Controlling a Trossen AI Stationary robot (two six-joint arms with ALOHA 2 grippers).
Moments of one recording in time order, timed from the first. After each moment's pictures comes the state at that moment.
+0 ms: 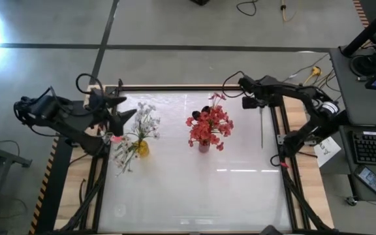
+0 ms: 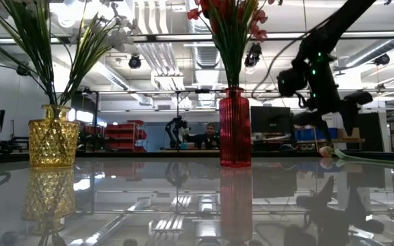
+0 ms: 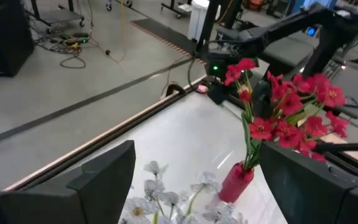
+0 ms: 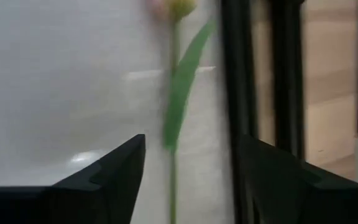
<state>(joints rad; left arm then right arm) -0.38 0.97 1.47 -1.09 -0.90 -0.73 -0.87 1.58 0.99 -1.02 0.39 0.78</state>
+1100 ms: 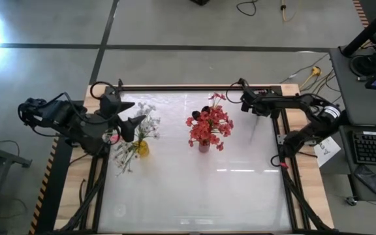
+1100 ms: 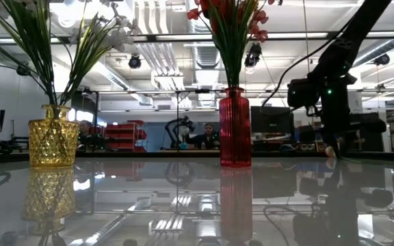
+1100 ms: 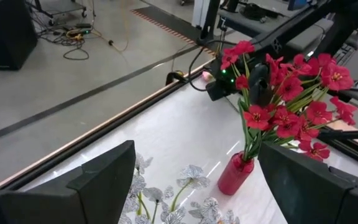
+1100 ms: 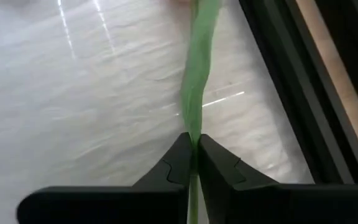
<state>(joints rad) -0.38 1.07 1.49 -1.09 -0.88 -0.76 -0.80 1.59 0.65 -0.53 0.42 1.05</state>
